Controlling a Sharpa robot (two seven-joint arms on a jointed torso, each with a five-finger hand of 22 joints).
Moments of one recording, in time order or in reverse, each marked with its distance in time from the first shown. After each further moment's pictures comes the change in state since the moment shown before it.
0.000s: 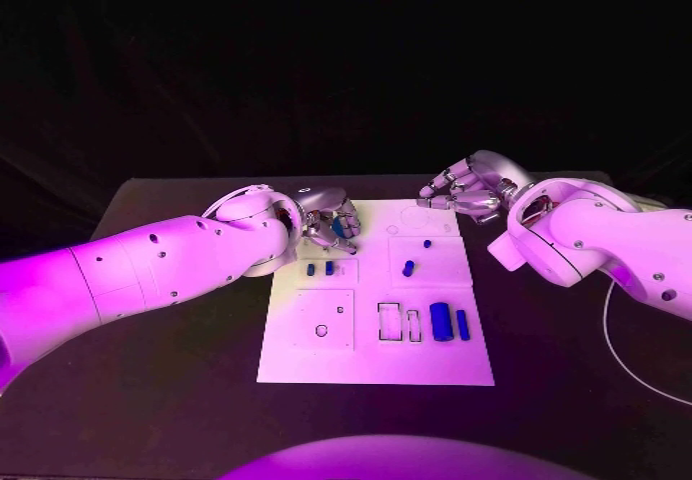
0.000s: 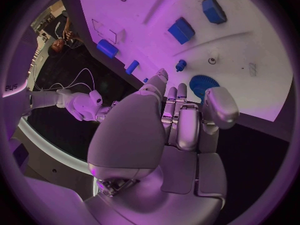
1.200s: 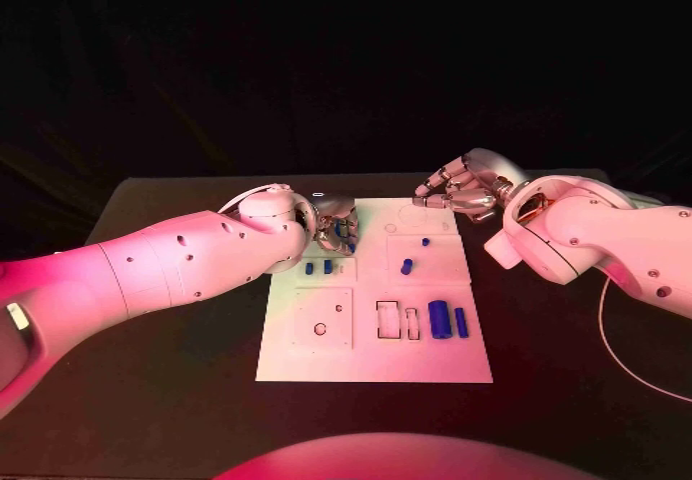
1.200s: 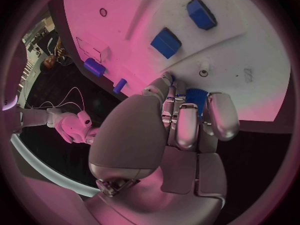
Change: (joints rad) left arm -0.004 0.082 0.002 -0.065 -0.128 0.114 -0.105; left_hand 0.017 0.017 0.082 -0.012 0.000 0.058 -0.001 -0.040 -0.028 0.080 -0.013 -0.054 -0.039 0.000 -0.007 -0.011 -0.074 -0.011 0.007 -0.007 0.097 0.018; right arm 0.000 0.005 0.000 0.001 0.000 0.005 0.001; right_hand 0.004 -0.004 0.000 0.000 0.006 0.000 0.000 0.000 0.001 0.000 0.000 0.000 0.000 0.000 0.000 0.000 0.000 0.000 0.000 0.000 0.000 0.000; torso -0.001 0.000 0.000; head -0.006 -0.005
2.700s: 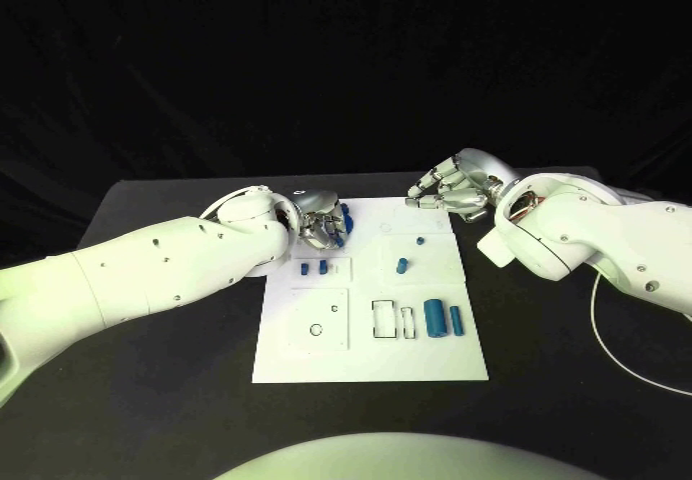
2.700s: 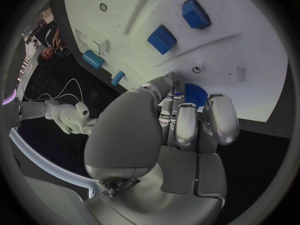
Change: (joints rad) left arm -0.010 -0.054 0.015 0.038 0.079 -0.075 -0.004; left_hand -0.053 -0.029 0.242 -0.096 0.008 0.096 0.004 -0.035 -0.017 0.114 -0.007 -0.084 0.000 0.000 -0.014 -0.012 -0.080 -0.013 0.000 -0.007 0.053 0.000; right arm 0.000 0.001 0.000 -0.004 0.000 0.018 -0.001; right_hand 0.004 0.004 0.000 0.000 0.021 0.000 0.000 0.004 0.003 0.000 0.000 0.000 0.001 0.000 0.000 0.000 0.001 0.000 0.000 0.000 0.000 0.000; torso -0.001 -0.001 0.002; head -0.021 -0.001
